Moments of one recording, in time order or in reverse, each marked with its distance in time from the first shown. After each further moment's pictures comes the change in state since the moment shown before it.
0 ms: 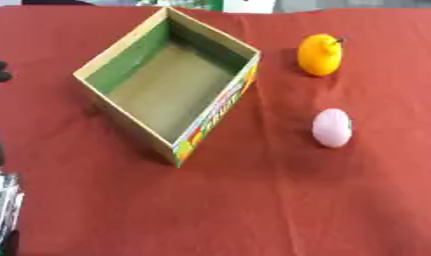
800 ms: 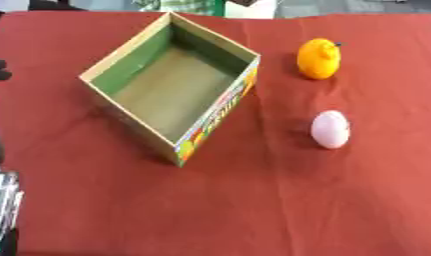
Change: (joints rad) left arm 0.004 0.000 0.000 0.000 0.001 0.003 -0.007; right arm -0.100 -0.328 0.140 0.000 0.211 0.039 0.074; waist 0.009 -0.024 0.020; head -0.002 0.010
